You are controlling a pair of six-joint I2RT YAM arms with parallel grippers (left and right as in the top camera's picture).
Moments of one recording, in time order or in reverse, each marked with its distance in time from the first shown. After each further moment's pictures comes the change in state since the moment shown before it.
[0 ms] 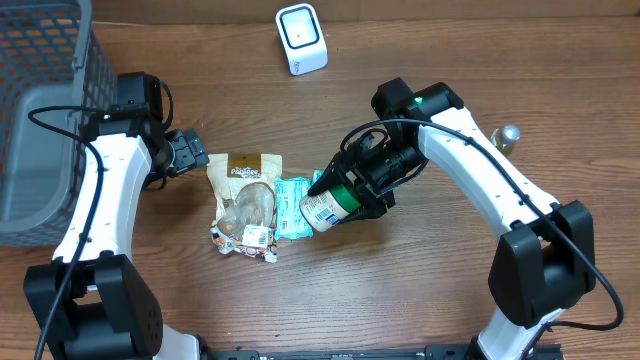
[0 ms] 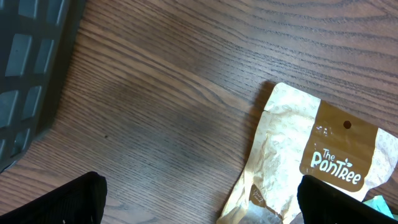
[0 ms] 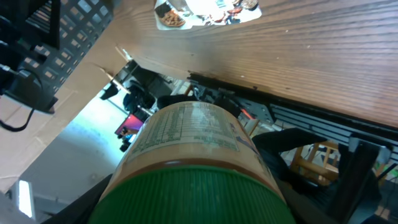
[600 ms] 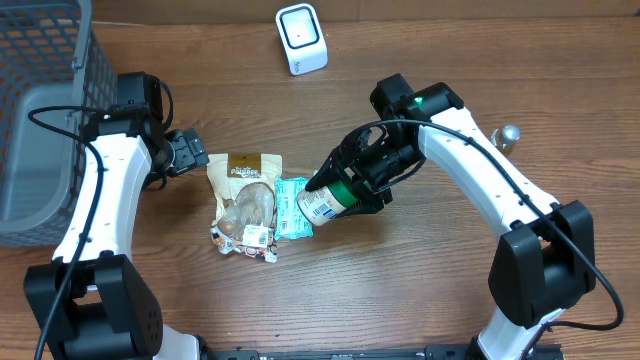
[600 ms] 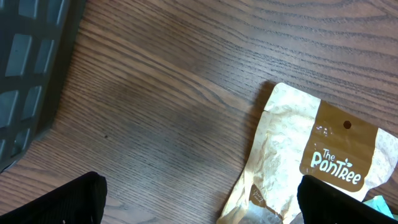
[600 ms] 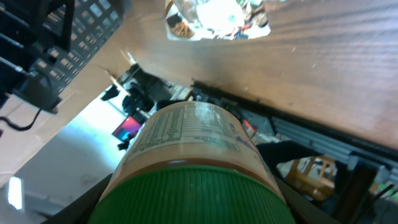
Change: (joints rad) left arm 0.000 0.000 0.000 0.000 0.000 0.000; right arm 0.000 0.000 0.000 0.074 0.027 0.000
